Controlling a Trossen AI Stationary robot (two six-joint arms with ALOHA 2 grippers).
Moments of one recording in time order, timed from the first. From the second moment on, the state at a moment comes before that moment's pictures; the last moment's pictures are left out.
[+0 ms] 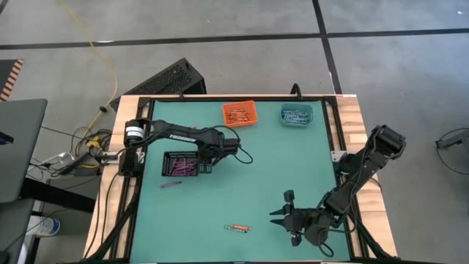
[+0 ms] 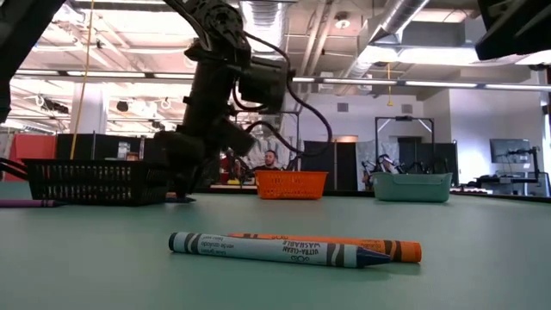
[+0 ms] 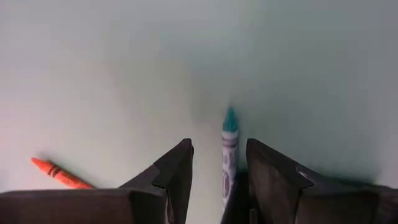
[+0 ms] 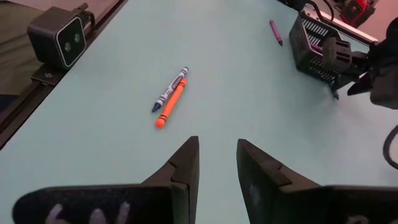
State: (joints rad) left arm 0.14 2.00 1.37 -1.04 -0.22 0.13; right arm 0.87 1.56 0.82 -0.02 0.74 0.21
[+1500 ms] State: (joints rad) left arm 0.14 1.93 1.46 -0.57 0.01 0.22; right arm 0.87 1.56 0.82 -0.04 0.76 0.25
